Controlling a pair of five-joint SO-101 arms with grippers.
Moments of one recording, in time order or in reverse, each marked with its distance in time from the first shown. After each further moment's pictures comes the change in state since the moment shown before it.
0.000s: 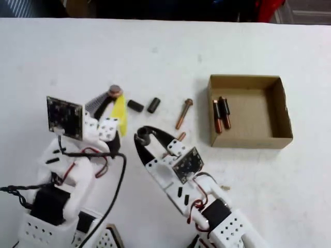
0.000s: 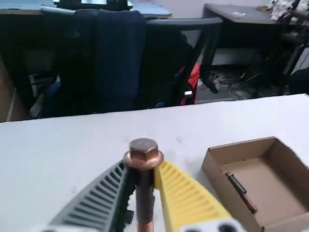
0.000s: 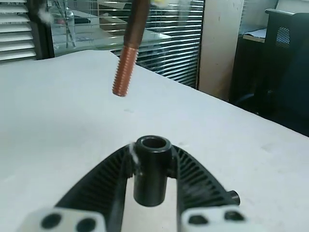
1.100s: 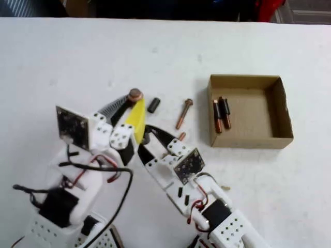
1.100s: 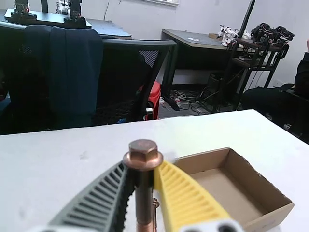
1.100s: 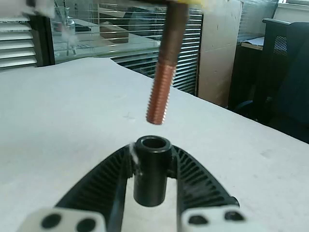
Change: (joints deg) left arm 7.3 -2.3 7.4 -8.4 3.5; right arm 0.0 0.1 0.0 -1.4 0.0
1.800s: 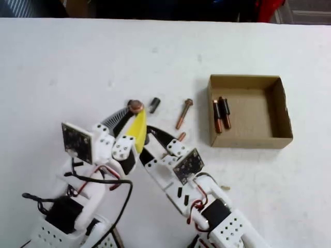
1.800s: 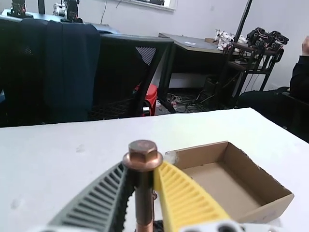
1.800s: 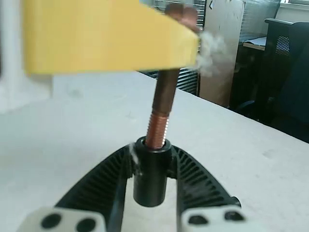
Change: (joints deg) left arm 0.5 -11.4 12.7 -2.1 0.4; right arm -0.3 0.0 0.0 0.0 0.0
